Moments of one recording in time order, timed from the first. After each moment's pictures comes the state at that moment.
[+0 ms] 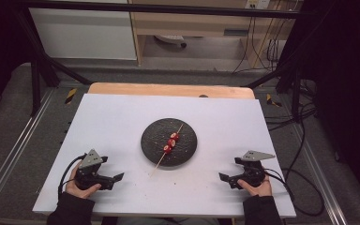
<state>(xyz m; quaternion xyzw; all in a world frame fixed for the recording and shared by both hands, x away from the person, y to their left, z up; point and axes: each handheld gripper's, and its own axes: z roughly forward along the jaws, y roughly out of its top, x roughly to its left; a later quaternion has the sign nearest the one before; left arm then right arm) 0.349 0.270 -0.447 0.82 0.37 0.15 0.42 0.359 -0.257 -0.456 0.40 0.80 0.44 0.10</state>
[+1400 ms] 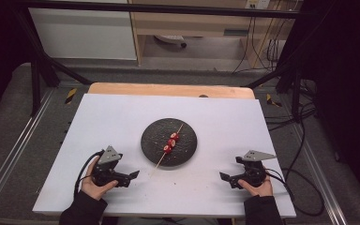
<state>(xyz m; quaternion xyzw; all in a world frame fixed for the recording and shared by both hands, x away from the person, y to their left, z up) 0.354 0.217 -0.430 0.83 0.36 0.15 0.41 0.358 -0.259 -0.453 0.40 0.80 0.44 0.12</state>
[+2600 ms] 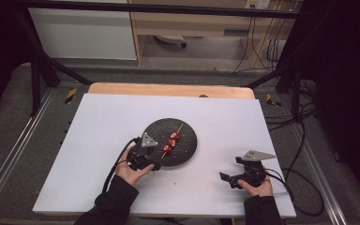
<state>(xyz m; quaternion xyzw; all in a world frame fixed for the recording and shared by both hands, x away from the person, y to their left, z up) 0.392 0.116 -0.415 0.85 0.37 0.14 0.34 0.358 -0.258 -0.454 0.40 0.80 0.44 0.12</state>
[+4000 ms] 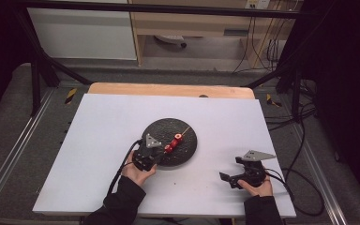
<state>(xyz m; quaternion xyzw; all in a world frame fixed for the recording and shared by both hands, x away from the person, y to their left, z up) 0.389 0.109 -0.422 0.83 0.40 0.15 0.35 0.358 -0.258 -0.454 0.40 0.80 0.44 0.11</state>
